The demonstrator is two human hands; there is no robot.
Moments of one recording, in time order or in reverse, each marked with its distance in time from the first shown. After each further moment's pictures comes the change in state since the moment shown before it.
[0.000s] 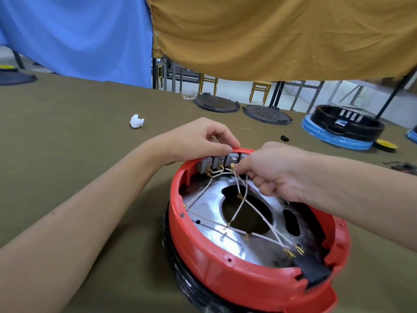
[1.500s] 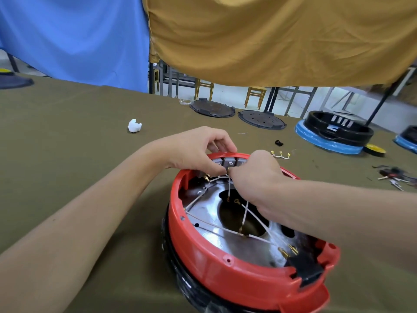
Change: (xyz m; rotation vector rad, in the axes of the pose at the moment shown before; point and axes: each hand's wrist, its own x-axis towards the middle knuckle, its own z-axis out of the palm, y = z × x) left_hand -0.006 0.010 0.001 0.064 -0.067 -0.022; right_hand -0.017 -0.001 0.023 -0.435 0.238 -0.129
